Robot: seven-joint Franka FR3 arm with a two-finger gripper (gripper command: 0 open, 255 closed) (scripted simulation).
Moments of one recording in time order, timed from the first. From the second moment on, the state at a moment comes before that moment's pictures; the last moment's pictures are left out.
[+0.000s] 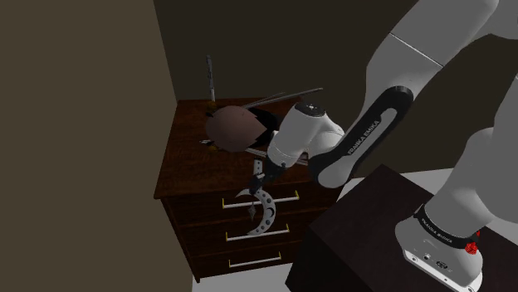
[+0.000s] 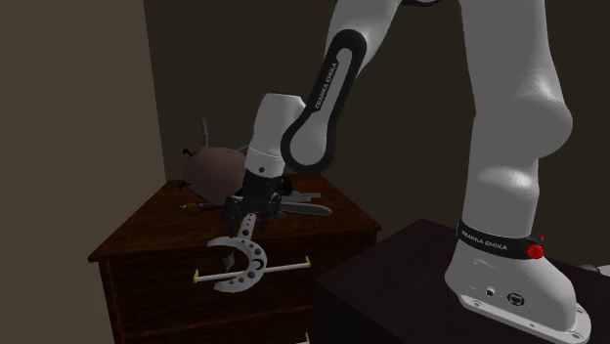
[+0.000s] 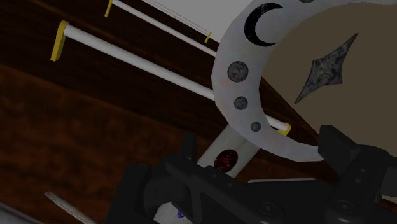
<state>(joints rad) 0.37 0.23 0.23 -2.54 -0.16 3.06 0.67</state>
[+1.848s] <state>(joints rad) 0.29 0.12 0.33 -2.55 -0.05 2.96 0.58</state>
